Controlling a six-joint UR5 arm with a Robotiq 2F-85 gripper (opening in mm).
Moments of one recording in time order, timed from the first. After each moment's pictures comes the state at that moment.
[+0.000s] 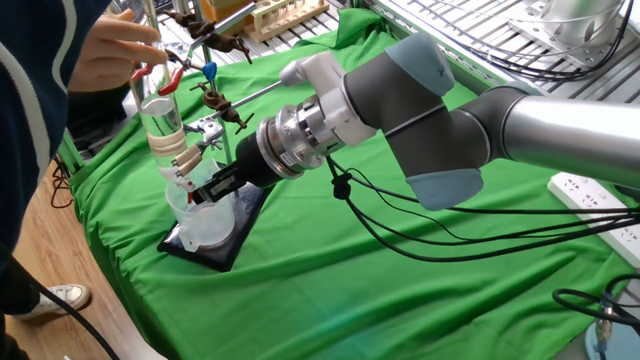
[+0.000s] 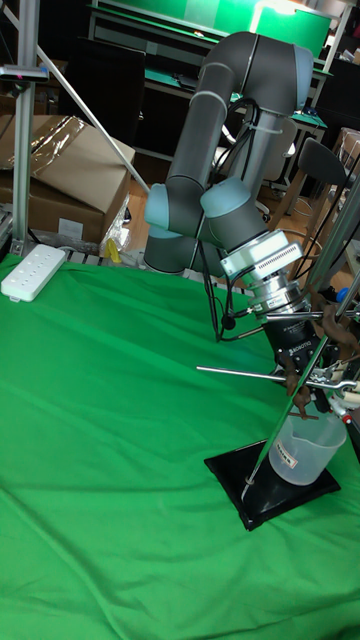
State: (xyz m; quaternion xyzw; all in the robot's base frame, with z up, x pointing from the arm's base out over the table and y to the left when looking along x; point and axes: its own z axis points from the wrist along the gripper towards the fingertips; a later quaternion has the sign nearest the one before) arm 0.540 0.284 0.136 -0.13 0.89 0.32 0.31
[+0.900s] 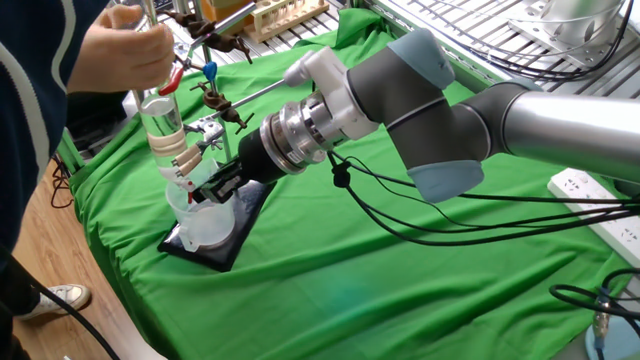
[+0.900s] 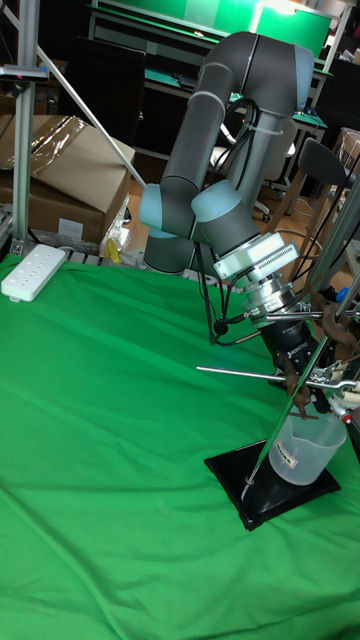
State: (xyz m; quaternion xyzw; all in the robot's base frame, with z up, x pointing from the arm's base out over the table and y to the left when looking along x) arm 0.542 0.282 0.137 -0.21 0.87 0.31 0.33
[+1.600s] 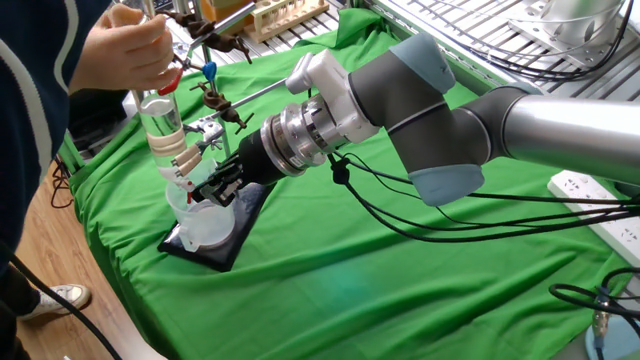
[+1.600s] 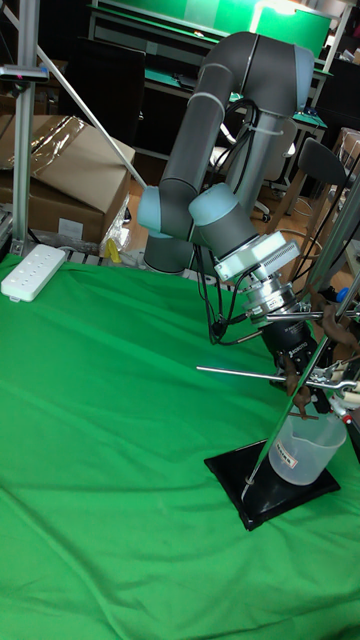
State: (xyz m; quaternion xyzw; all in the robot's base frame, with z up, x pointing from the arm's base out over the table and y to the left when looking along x) arm 0.536 0.289 0.139 -0.25 0.85 0.32 0.35
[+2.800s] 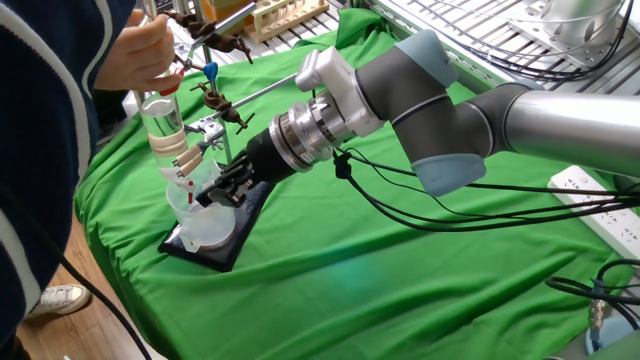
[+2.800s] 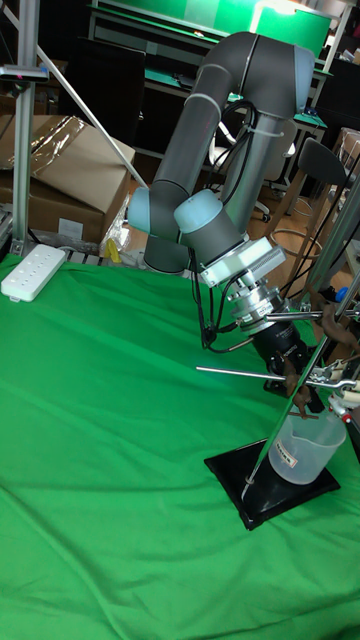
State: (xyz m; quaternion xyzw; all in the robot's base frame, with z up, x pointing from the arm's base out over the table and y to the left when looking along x) arm 0.546 0.269 0.128 -0.27 0.84 0.31 0.35
